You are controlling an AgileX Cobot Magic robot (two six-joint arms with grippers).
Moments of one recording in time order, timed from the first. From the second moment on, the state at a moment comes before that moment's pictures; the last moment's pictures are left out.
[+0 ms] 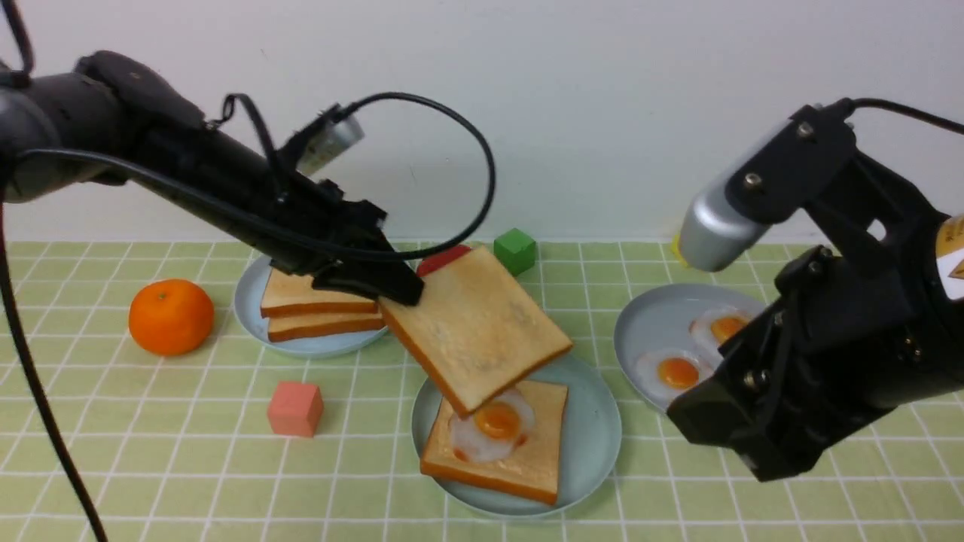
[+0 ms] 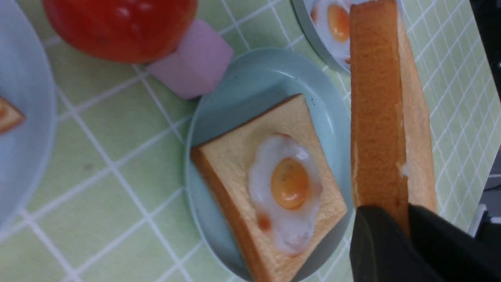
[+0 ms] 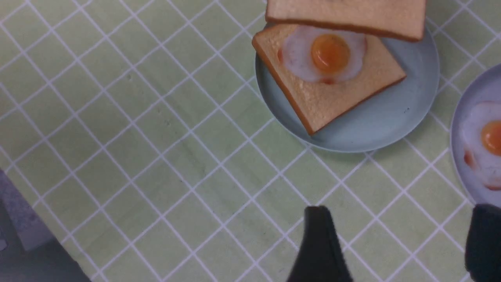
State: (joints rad) right arm 0.65 1.19 -1.14 0.16 0.97 -0.24; left arm -0.13 1.95 -1.54 -0.88 1.15 0.60
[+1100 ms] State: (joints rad) right arm 0.65 1.19 -1.14 0.20 0.97 -0.24; left arm -0.25 1.75 -0.81 -1.71 0.54 1.07
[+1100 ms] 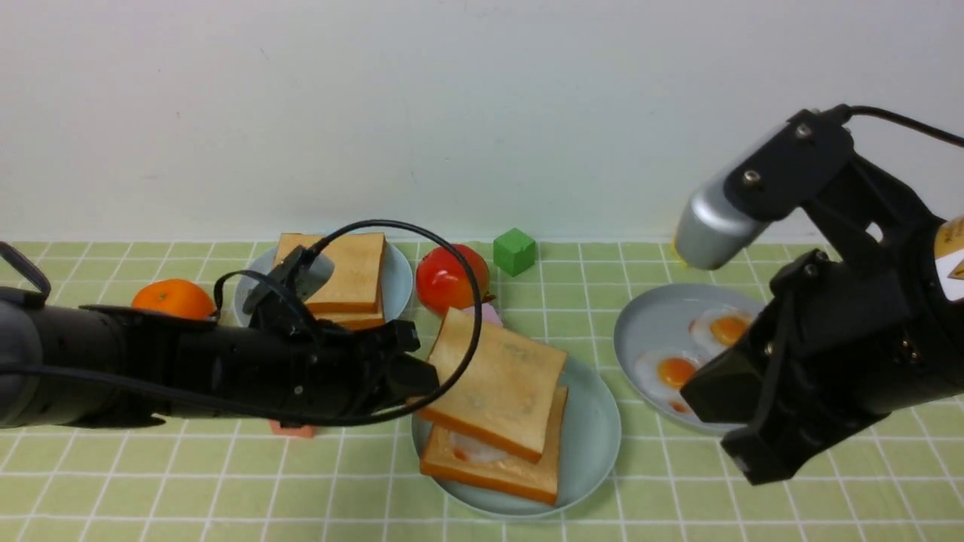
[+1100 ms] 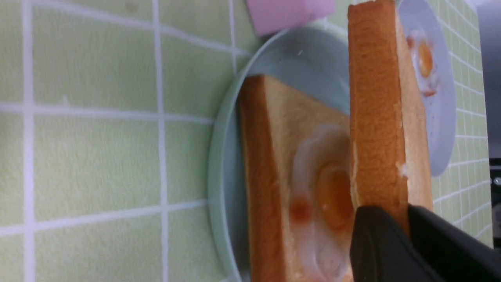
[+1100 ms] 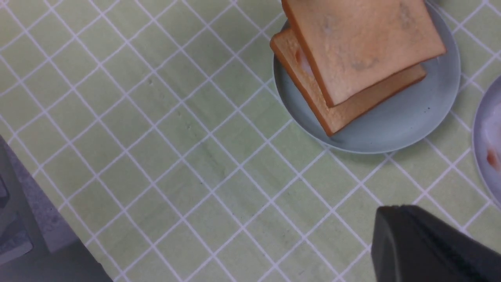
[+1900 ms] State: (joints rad) right arm 0.65 1.19 -1.14 0.19 0.96 -0.21; left arm -0.23 1.75 -0.81 -1.71 0.45 1.08
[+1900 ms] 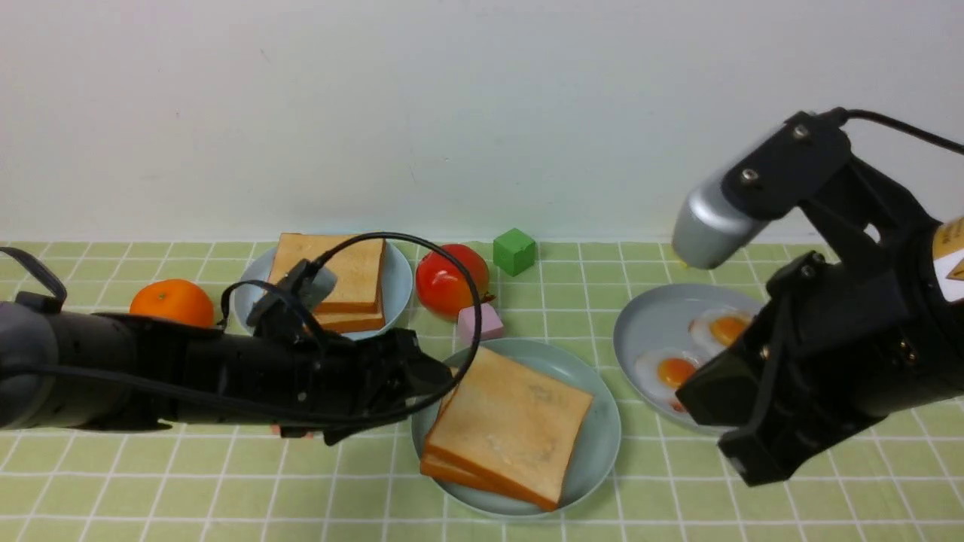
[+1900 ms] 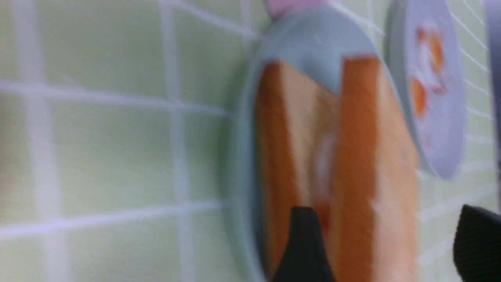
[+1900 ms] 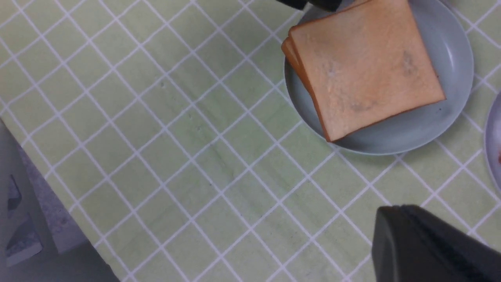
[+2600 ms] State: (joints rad) right arm 0.65 0.61 -0.68 -0.09 0.66 0.29; left arm -0.04 1.07 -0.81 -0.86 0.88 0.45
